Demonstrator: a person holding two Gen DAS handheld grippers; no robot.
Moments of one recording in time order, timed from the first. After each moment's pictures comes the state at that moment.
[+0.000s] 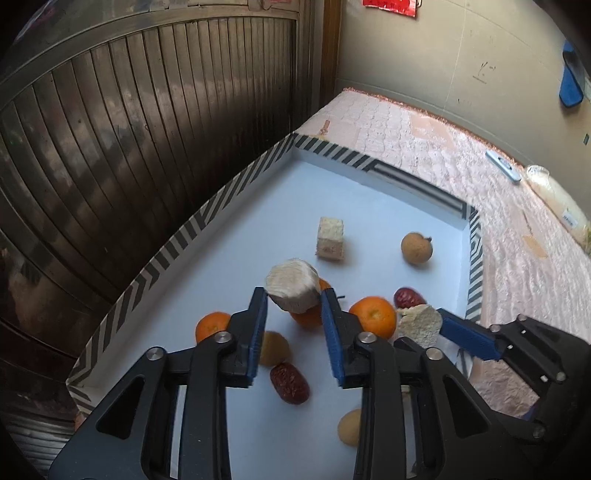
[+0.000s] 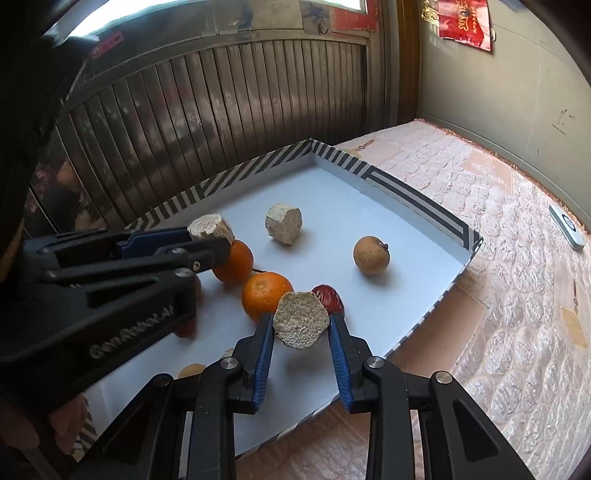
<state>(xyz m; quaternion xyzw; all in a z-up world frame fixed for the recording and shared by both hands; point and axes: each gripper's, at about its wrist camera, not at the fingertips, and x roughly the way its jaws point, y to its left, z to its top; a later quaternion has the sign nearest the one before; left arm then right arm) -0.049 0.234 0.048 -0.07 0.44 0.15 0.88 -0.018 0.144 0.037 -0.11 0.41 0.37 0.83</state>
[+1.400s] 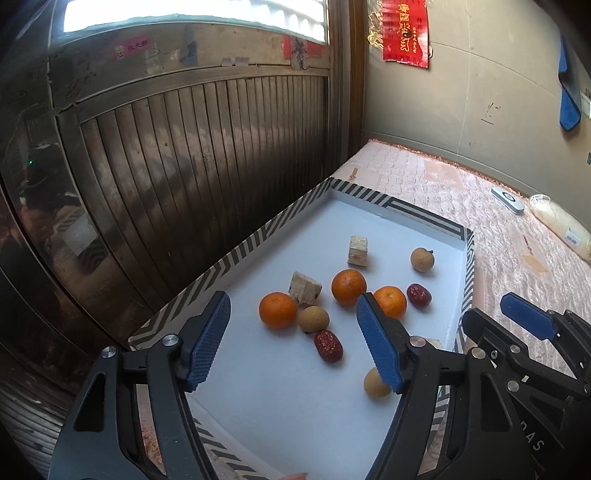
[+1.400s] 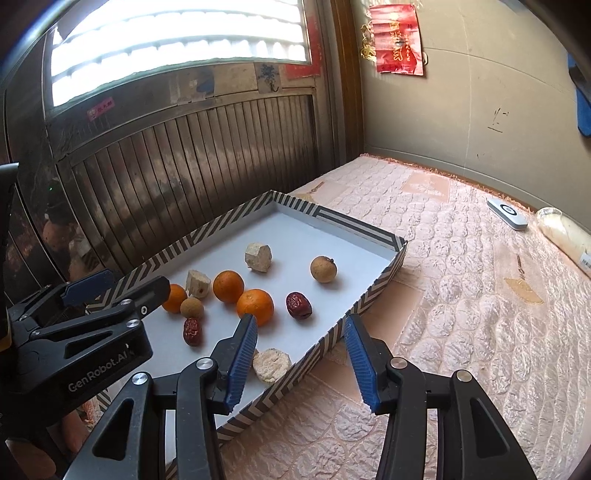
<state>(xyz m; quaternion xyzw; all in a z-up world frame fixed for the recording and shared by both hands) -0.130 0.221 0.074 -0.06 0.34 0.22 0.91 -0.066 0.096 0.073 -0.05 0.35 0.30 0.89</state>
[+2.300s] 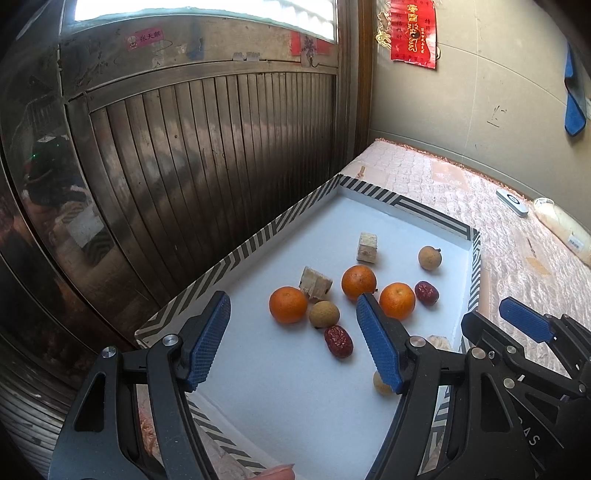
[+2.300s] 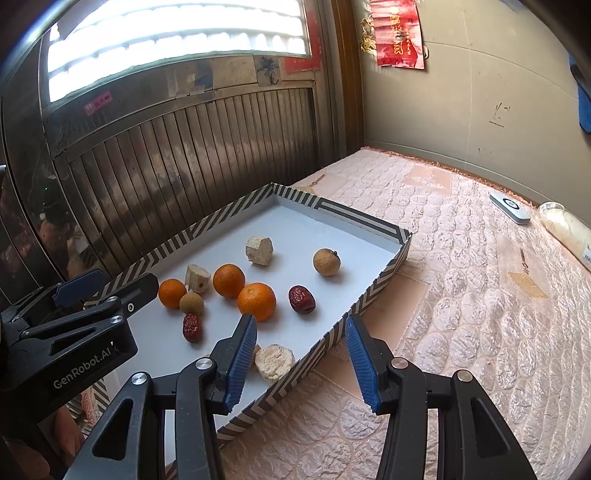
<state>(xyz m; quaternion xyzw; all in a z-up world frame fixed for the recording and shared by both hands) -0.136 0.227 0.072 -0.07 0.34 0.22 0.91 -0.064 0.101 0.067 -0.05 0.36 0.30 0.88</state>
